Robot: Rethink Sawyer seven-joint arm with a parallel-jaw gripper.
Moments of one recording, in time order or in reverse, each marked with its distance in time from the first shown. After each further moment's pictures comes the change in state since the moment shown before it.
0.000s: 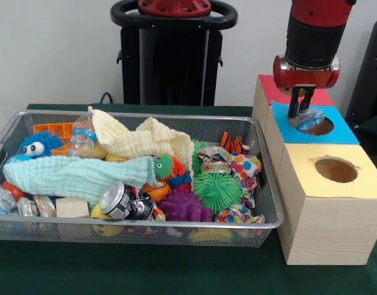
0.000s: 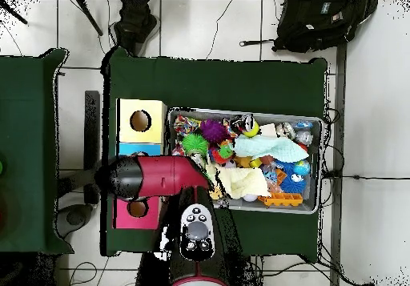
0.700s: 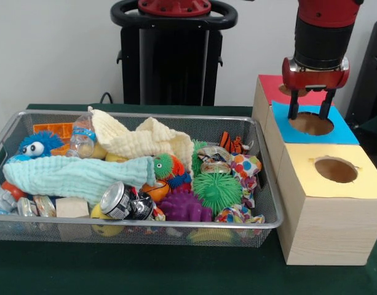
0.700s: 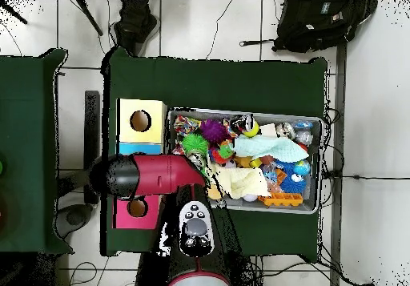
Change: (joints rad) arm -0.010 -0.003 0.042 0.002 0.006 -0.015 0.000
